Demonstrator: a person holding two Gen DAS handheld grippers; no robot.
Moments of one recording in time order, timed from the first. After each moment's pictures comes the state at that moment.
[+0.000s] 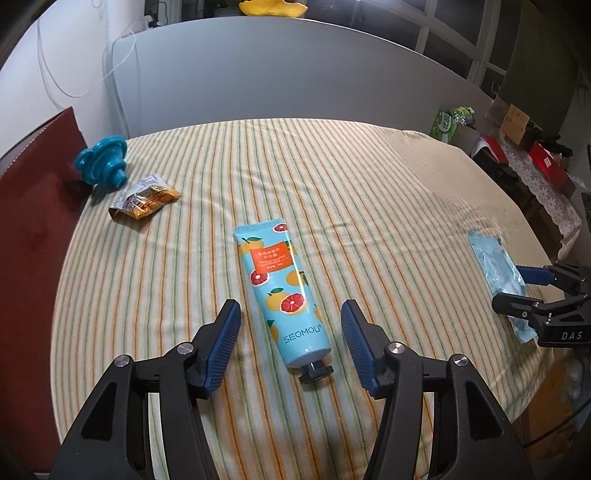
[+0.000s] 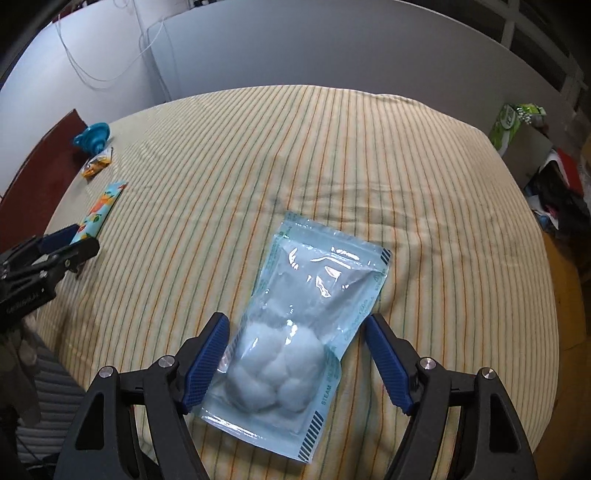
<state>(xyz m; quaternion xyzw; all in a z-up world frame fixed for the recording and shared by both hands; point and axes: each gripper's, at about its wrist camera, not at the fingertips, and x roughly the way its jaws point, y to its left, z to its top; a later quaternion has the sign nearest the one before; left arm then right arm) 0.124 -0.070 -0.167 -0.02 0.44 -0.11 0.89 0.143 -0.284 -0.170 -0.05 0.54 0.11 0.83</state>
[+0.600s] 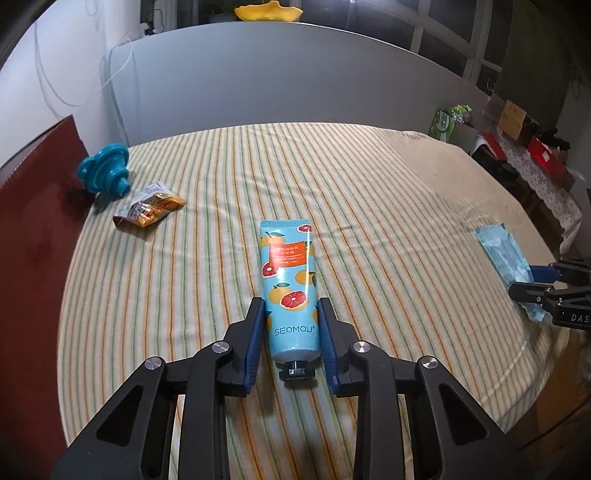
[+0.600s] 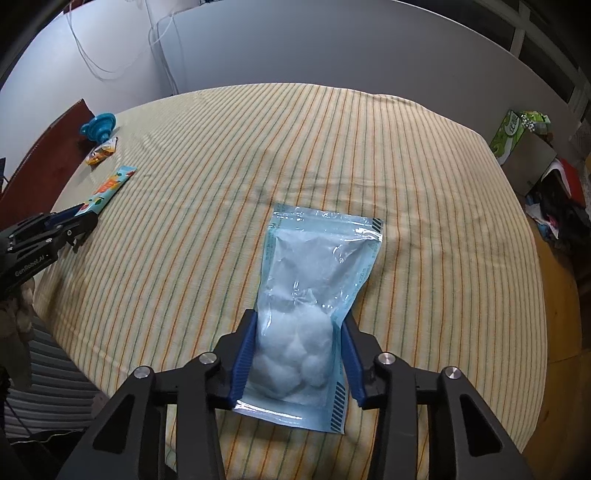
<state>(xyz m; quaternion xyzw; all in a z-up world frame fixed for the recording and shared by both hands) 0.122 -0.062 -0.166 -0.01 0.43 -0.11 0.89 0.133 -0.299 -0.164 -0.06 0.54 0.12 0.83</state>
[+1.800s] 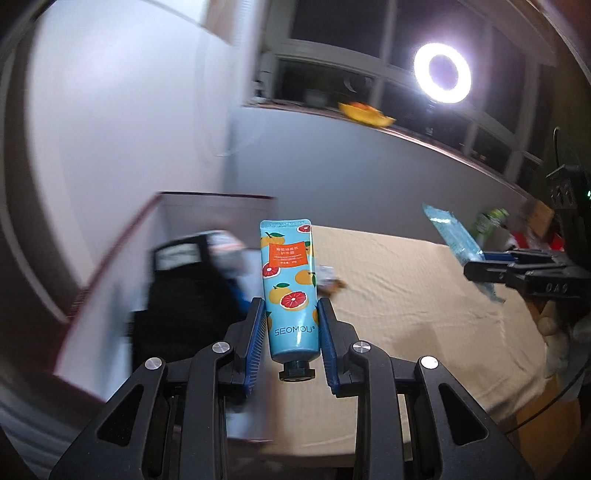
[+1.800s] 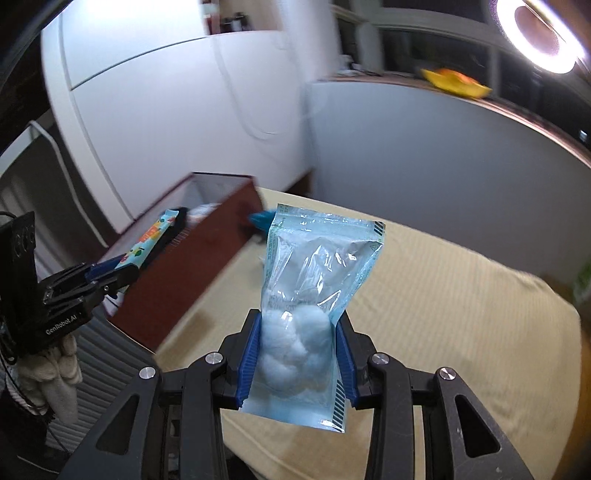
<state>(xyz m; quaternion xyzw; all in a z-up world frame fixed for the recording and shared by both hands) 0.034 0.109 -0.053 -0.08 0.32 0.01 0.94 0.156 -0.097 -0.030 -0.07 0.41 0.35 0.84</state>
